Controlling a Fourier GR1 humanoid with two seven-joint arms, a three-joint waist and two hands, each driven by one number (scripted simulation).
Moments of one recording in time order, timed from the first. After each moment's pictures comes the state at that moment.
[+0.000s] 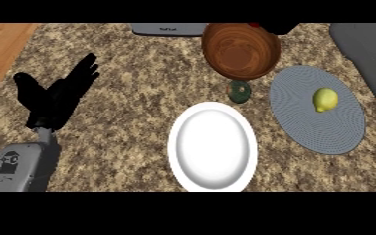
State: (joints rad) left arm -0.27 0.29 0.05 -1.47 0.15 -0.14 0.28; right arm -1.16 -0.58 0.39 -0.92 0.22 0.14 0.25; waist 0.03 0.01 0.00
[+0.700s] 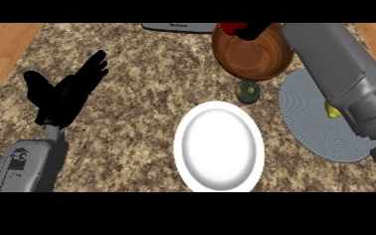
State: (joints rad) left arm -0.29 0.26 0.03 -1.48 0.14 -0.16 0.28; right arm -1.31 -0.35 0.32 -0.36 0.30 0.04 -0.01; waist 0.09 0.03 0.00
